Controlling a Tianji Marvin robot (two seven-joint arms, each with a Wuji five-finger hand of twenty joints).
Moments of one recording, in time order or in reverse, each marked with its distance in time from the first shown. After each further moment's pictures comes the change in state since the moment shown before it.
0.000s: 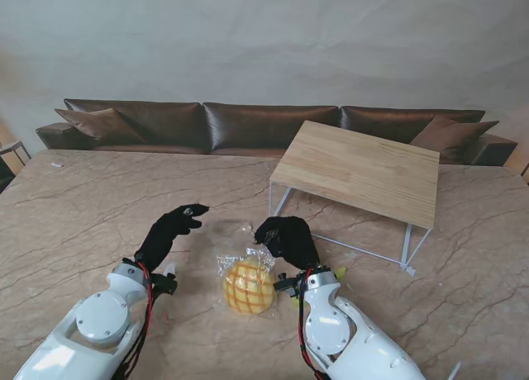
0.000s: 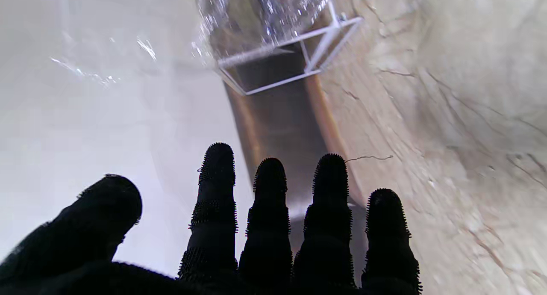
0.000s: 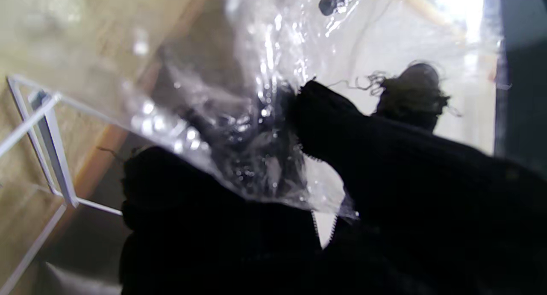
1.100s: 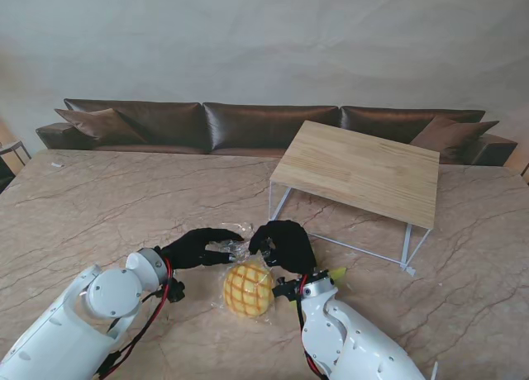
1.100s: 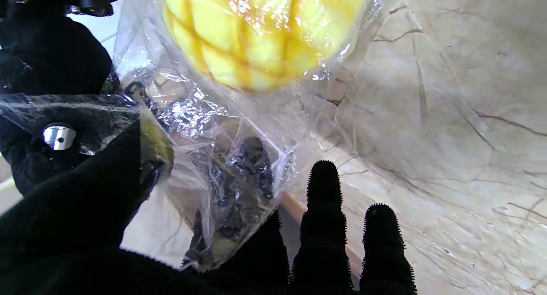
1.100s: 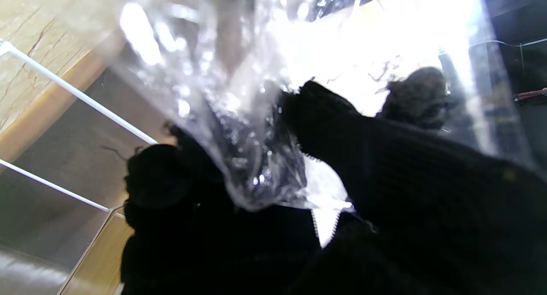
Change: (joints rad) left arm -0.123 0.109 0.138 -0.063 0.336 0.147 -0.321; right arm 0.042 0.006 -0.069 0.081 -0.279 -0.032 -0.222; left_hand 0.227 -0.386 0.323 -0.214 -0.005 0.009 -0.035 -0.036 0.106 -0.147 0.251 0.448 -0.071 -0.056 0.051 0.162 -0.059 -0.062 -0.212 -0.011; right_hand 0.007 0.000 0.000 0.000 0.011 -0.024 0.003 0.085 -0.011 -0.002 0.001 0.003 0.000 -0.002 -0.020 0.012 -0.014 -0.011 -0.025 0.033
